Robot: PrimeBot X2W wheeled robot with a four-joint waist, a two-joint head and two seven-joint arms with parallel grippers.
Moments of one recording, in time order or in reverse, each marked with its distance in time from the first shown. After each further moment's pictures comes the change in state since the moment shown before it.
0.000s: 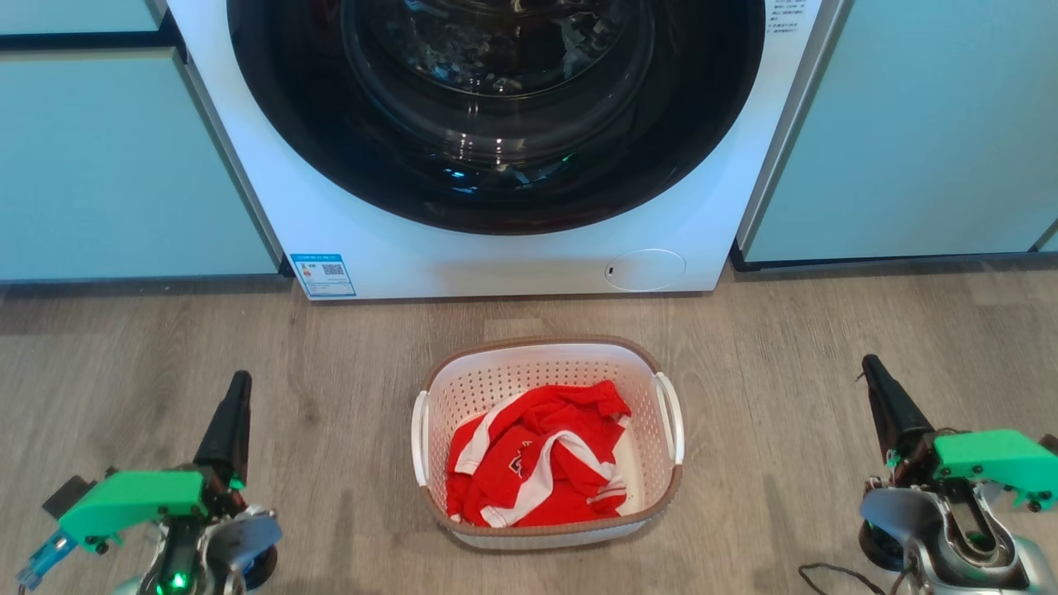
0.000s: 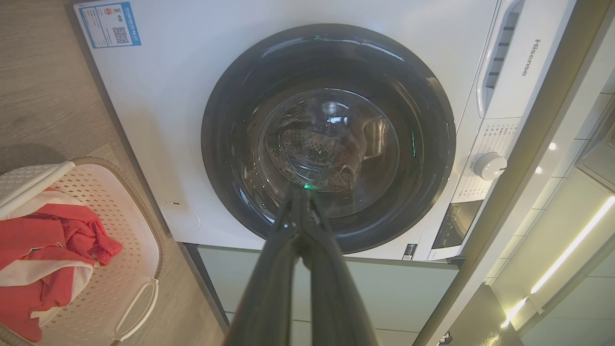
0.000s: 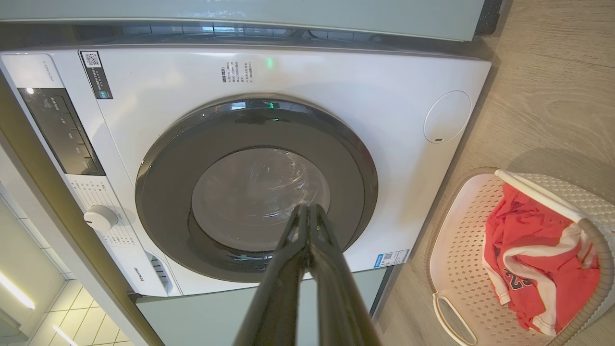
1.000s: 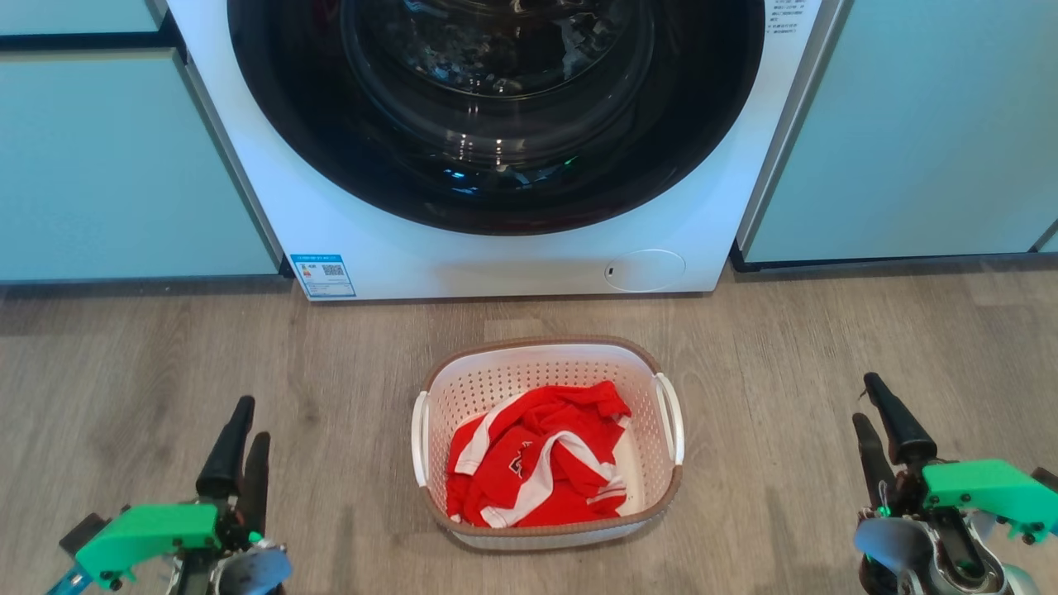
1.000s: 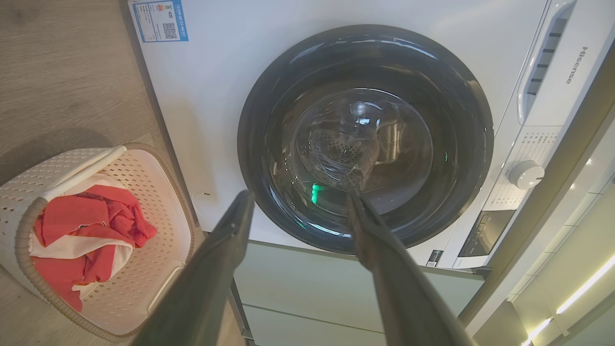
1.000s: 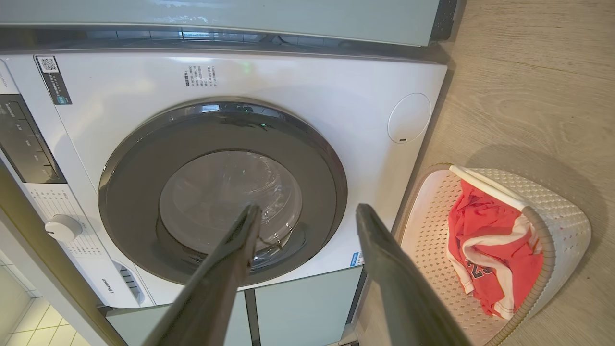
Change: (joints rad) left arm 0.045 -0.005 -0.011 0.047 0.000 0.002 -0.014; right arm 0.038 0.005 0.007 0.043 -0.020 0.000 -0.021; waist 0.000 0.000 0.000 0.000
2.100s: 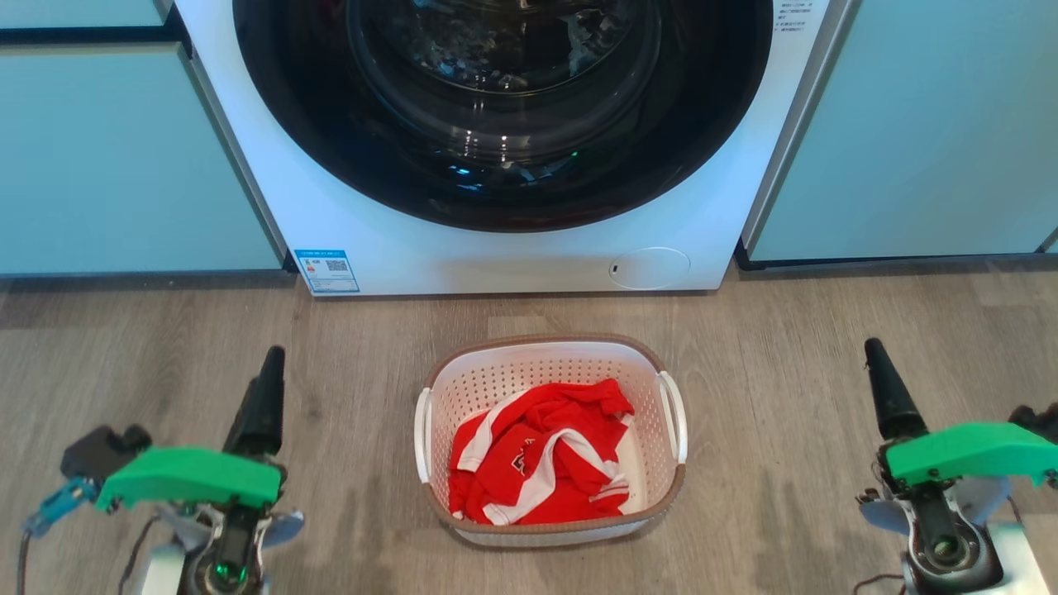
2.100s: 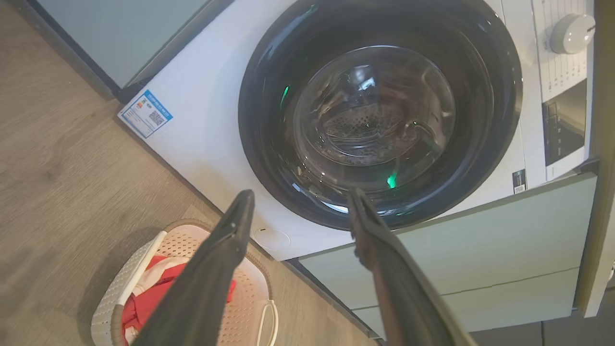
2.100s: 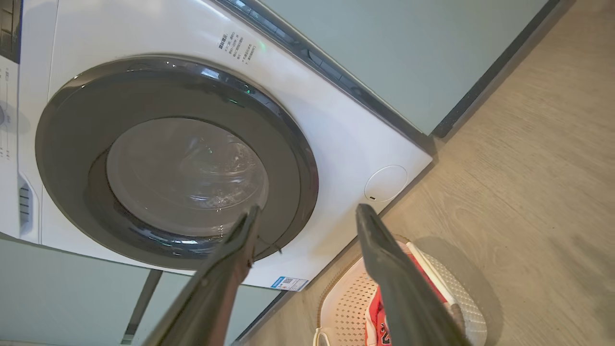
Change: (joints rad) left arm -0.056 0.027 -0.089 -0.063 0.506 0.010 -0.110; right arm -0.026 -0.026 0.037 -0.064 -0.478 0.000 -0.097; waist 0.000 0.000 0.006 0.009
